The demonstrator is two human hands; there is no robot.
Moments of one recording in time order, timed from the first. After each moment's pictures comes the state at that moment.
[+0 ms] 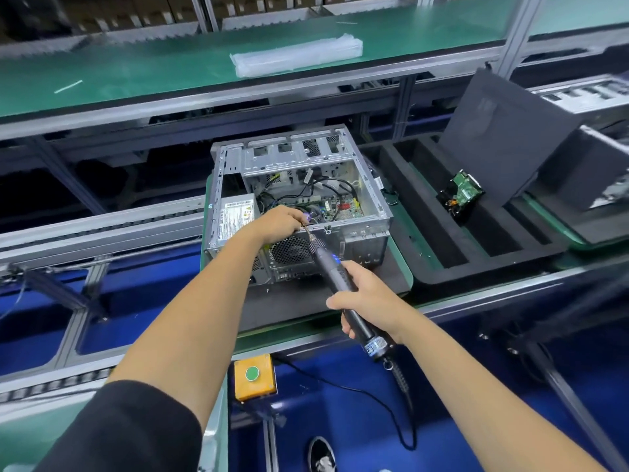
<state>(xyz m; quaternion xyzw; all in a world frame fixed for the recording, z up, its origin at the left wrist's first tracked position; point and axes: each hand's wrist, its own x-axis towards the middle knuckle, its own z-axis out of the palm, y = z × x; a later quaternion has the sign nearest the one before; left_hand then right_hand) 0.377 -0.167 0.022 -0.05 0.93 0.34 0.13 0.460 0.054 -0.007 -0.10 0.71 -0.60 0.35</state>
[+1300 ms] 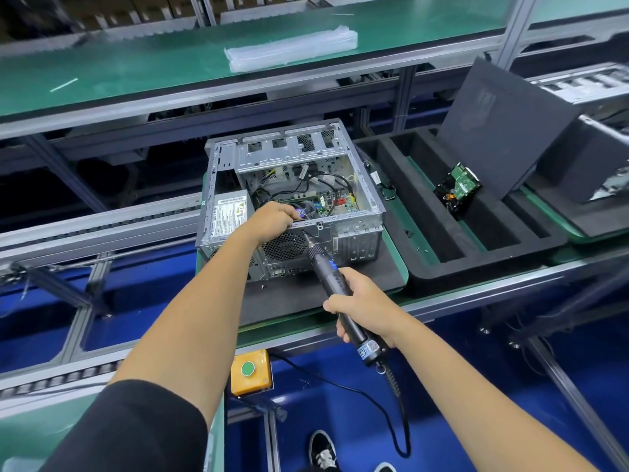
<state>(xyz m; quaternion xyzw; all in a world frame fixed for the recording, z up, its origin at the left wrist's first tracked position) 0.373 -0.167 0.007 -0.10 0.91 0.39 0.09 0.464 0.062 -0.022 -0.07 0.70 -0.60 0.37</state>
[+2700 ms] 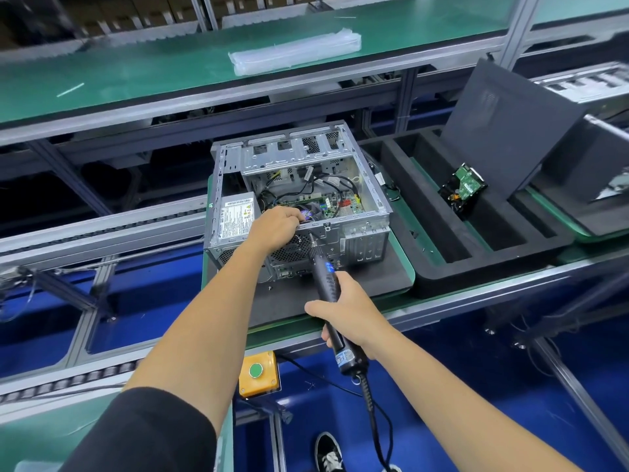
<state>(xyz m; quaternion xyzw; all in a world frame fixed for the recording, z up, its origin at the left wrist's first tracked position) 0.379 -0.169 0.000 -0.09 0.95 0.30 0.03 0.488 0.027 -0.010 -0.04 0.74 -0.60 0.31</state>
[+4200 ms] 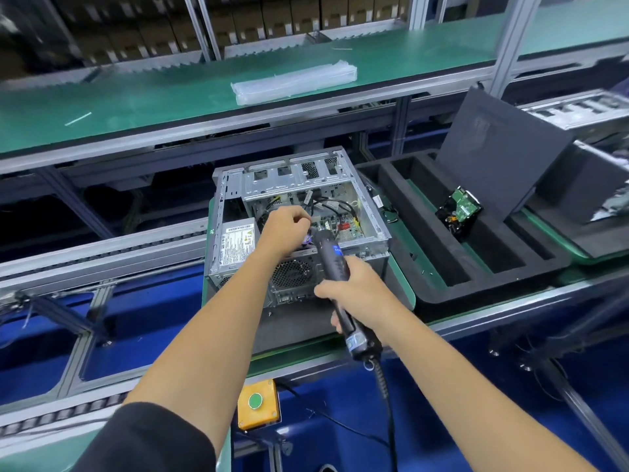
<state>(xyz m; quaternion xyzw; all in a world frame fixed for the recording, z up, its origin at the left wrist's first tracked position) 0.359 -0.151 0.029 -0.07 0.91 0.39 -0.08 0.451 0.032 0.049 -0.04 0.75 -0.60 0.27</state>
